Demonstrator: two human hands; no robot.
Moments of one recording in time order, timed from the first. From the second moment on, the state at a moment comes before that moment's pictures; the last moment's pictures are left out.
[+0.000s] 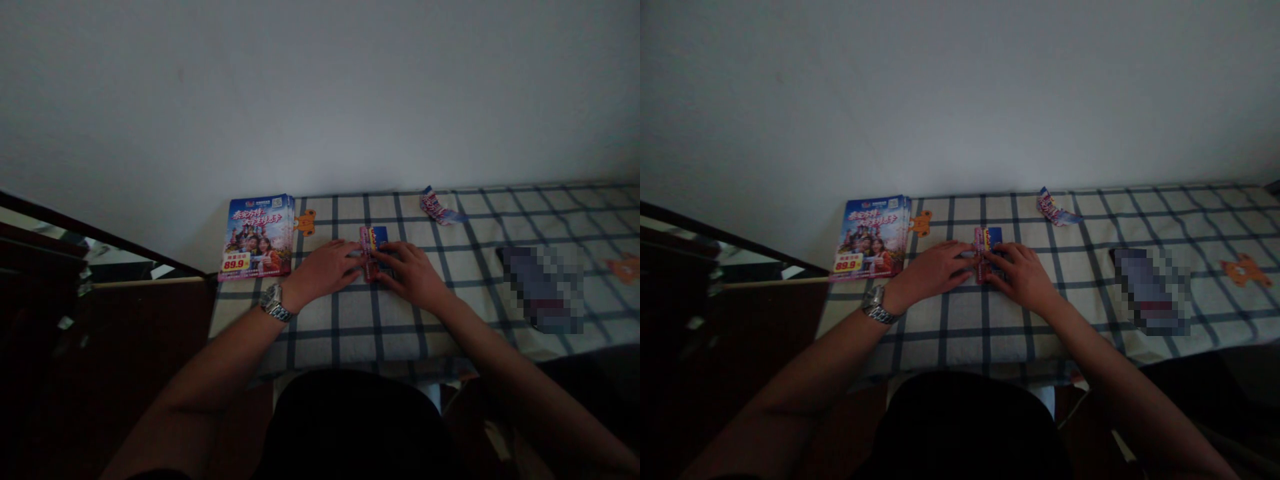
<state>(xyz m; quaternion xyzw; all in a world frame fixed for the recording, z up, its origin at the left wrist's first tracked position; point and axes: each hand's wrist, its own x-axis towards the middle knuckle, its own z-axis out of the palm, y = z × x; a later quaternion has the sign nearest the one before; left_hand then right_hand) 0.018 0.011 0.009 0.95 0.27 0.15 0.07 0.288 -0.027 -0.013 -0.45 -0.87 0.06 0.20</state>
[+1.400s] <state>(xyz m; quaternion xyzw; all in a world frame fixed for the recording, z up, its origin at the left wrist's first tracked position) 0.020 0.006 0.008 0.94 0.30 0.12 0.06 0.279 -0.035 -0.021 -0.47 -0.86 0.00 0.17</state>
